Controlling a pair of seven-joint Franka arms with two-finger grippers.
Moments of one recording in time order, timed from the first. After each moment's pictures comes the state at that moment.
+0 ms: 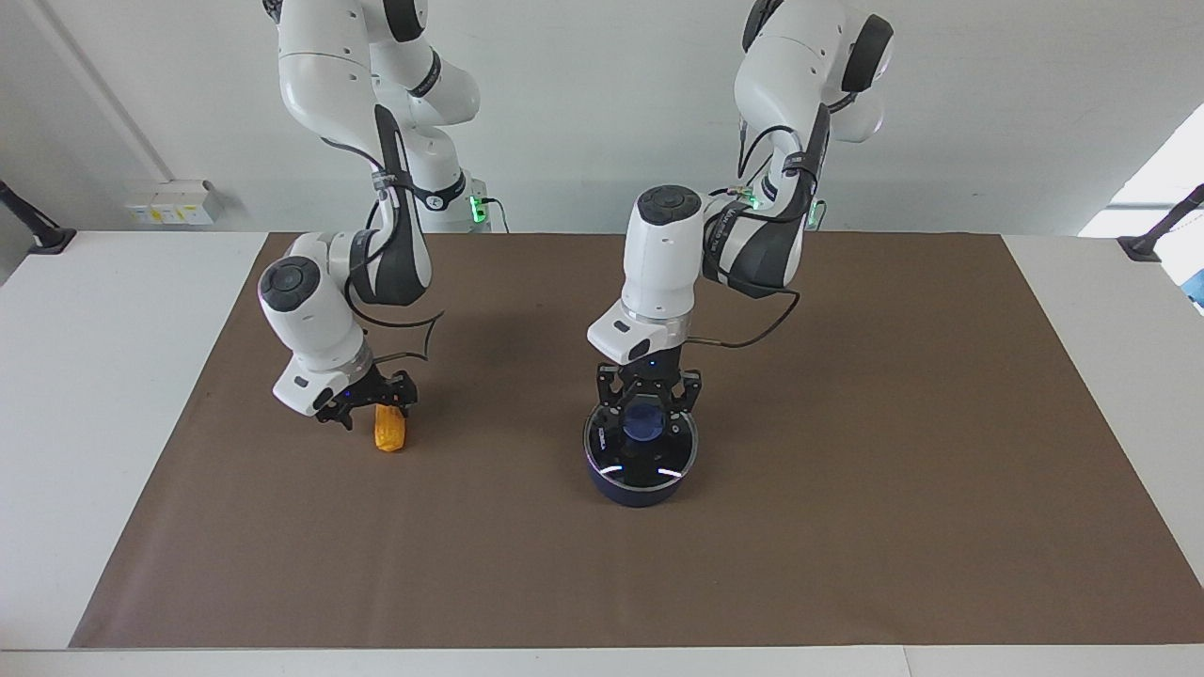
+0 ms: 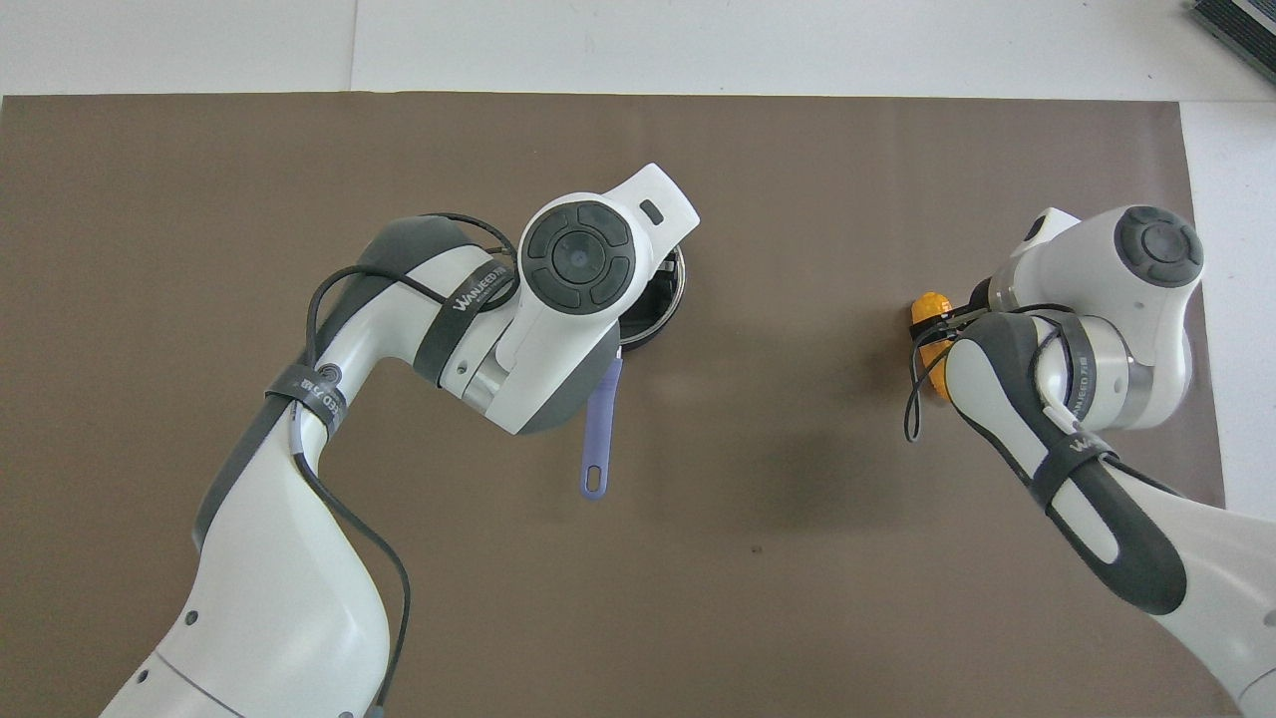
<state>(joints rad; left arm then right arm) -0.61 0.53 -0.01 -1.43 0.17 2.24 -0.54 0.03 0.34 -0.04 -1.94 0.01 2.30 -0.25</state>
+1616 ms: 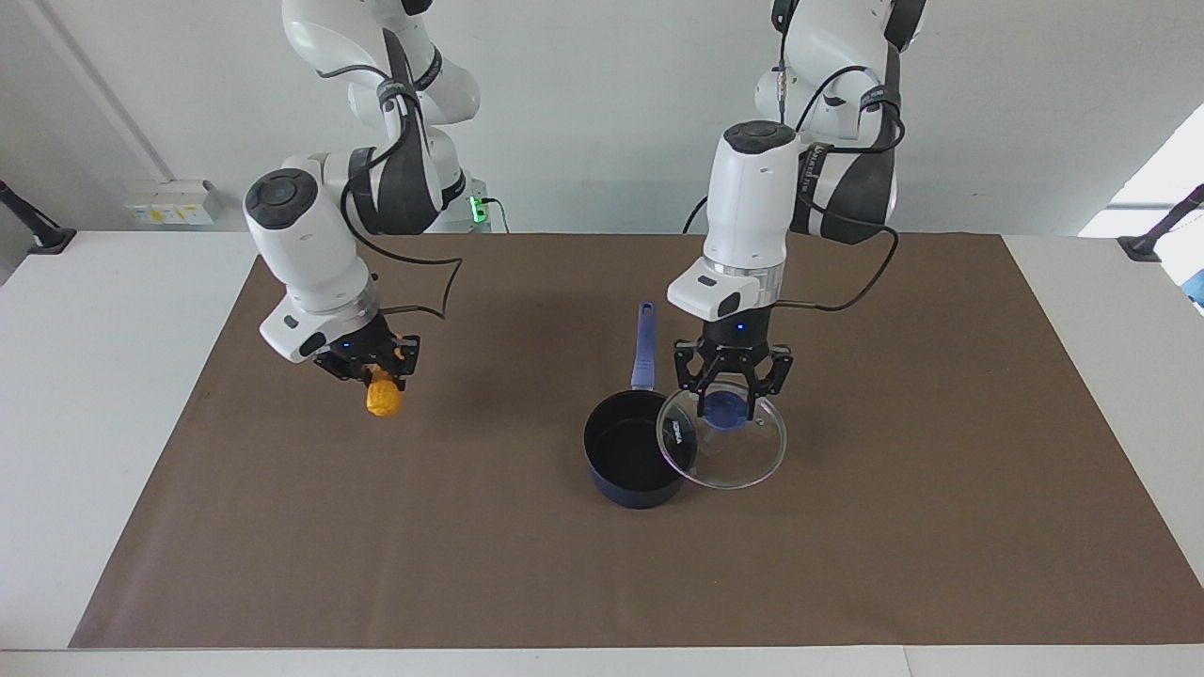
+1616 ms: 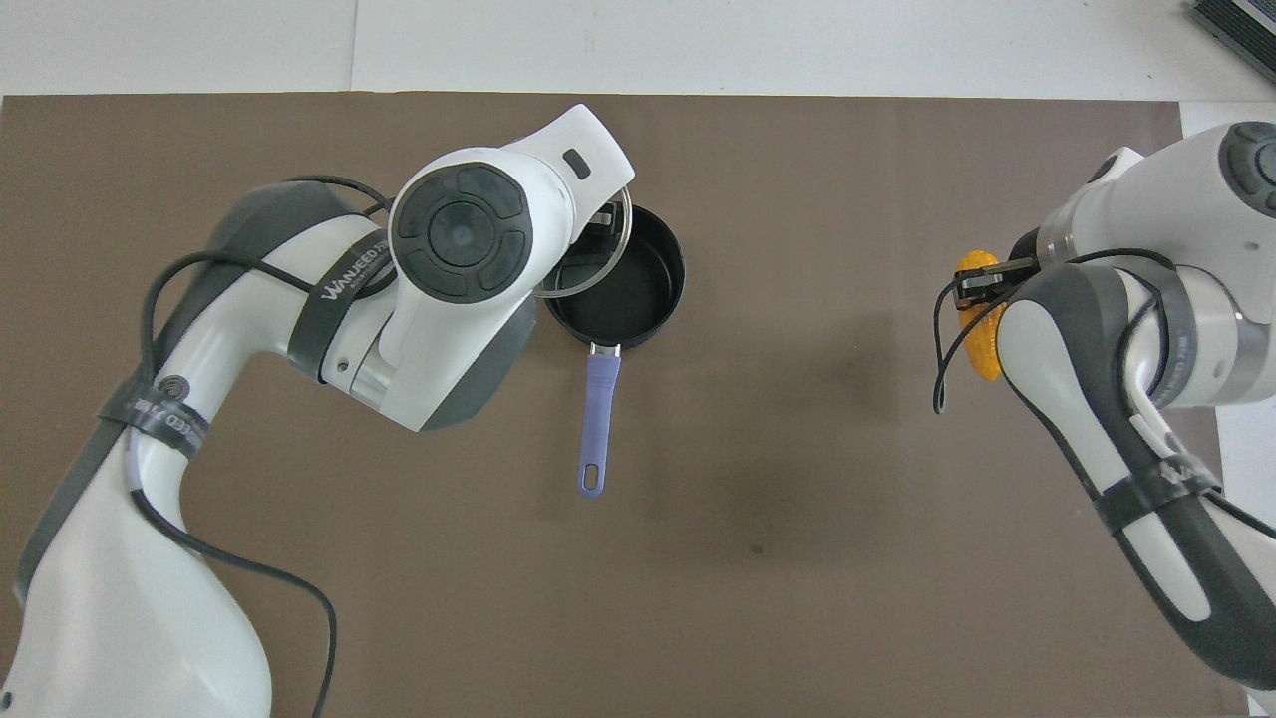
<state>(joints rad) -0.48 0.32 0.00 -1.54 0.22 2.23 -0.41 0.13 0.22 -0.02 -1.74 0.01 2.00 0.06</state>
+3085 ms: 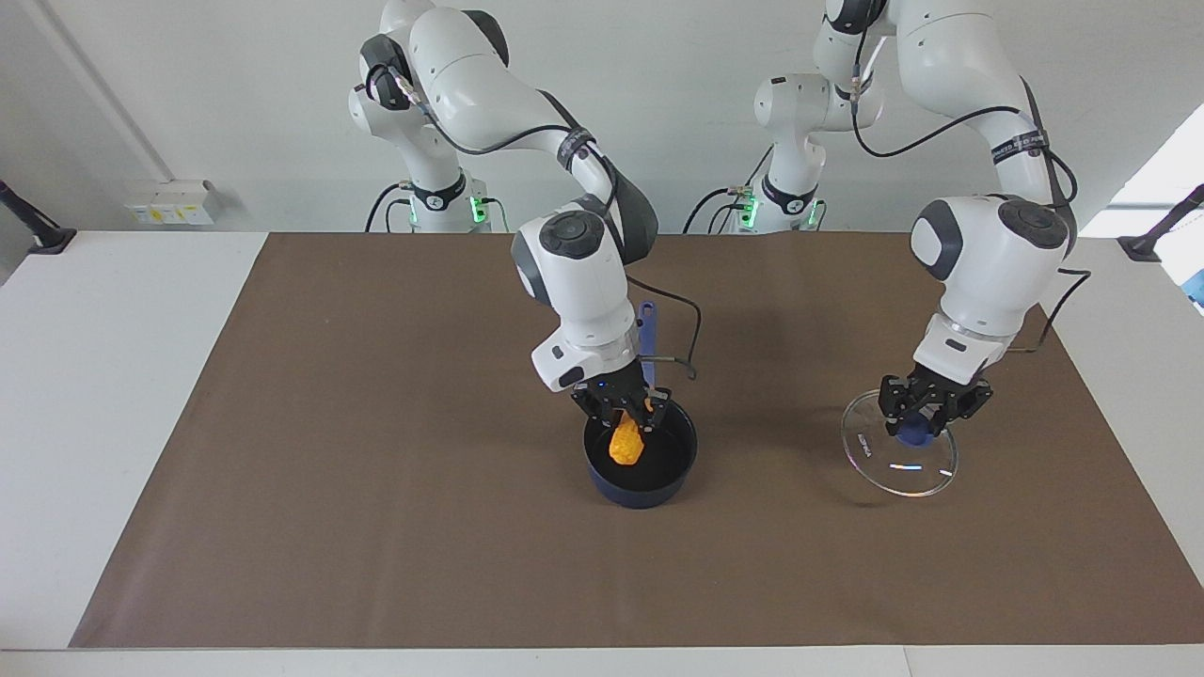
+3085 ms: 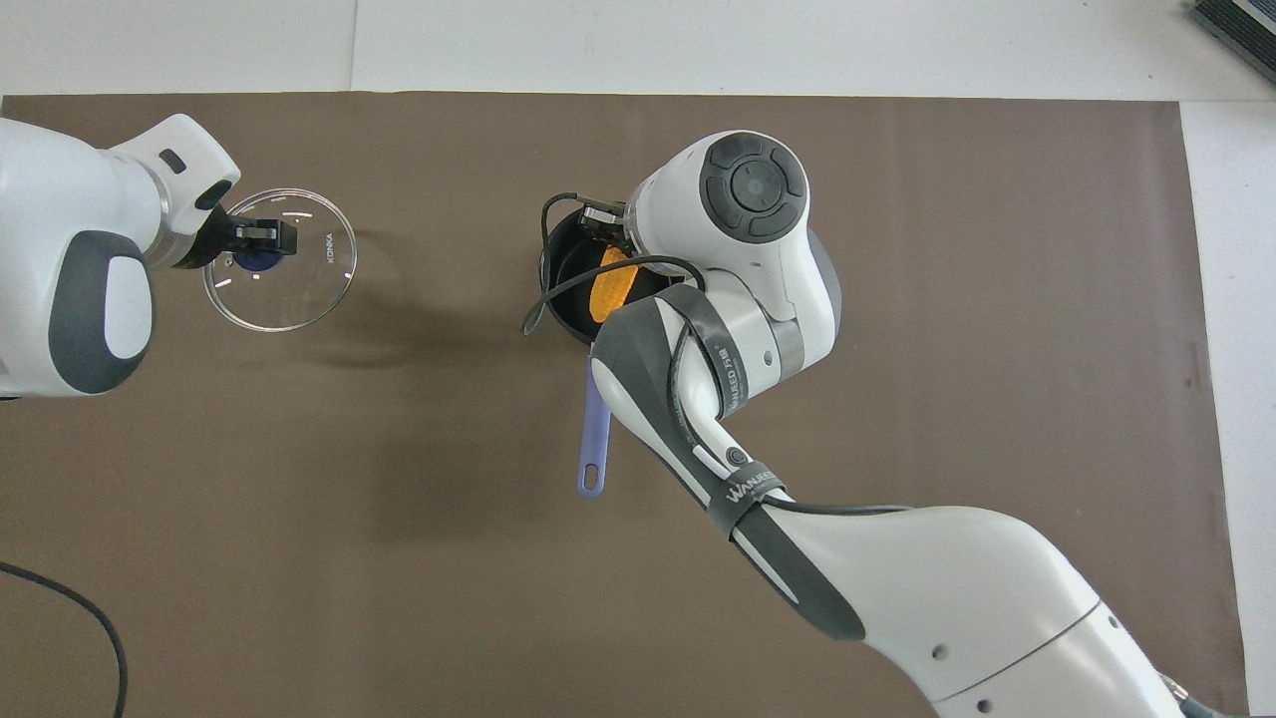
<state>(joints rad) -0.04 0.26 0.00 -1.90 -0.03 2.43 0.05 0.48 0.64 0.03 -1.29 0.09 2.21 0.76</state>
